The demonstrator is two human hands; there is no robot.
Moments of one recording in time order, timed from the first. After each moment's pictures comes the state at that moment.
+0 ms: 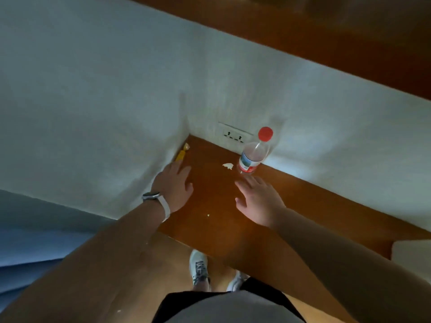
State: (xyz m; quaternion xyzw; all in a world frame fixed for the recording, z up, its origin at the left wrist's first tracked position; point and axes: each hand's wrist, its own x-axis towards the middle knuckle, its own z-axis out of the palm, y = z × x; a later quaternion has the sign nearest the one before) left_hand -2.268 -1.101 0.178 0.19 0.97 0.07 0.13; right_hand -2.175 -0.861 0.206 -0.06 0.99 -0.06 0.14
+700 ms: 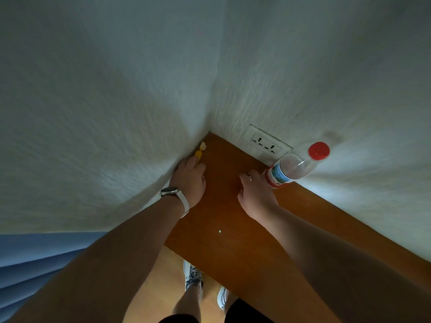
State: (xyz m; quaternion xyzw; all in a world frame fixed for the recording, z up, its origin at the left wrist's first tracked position) left_hand -2.313 -1.088 0.104 0.17 0.97 0.15 0.06; right_hand -2.260 -0.890 0.128 0.02 0.98 -0.09 0.17
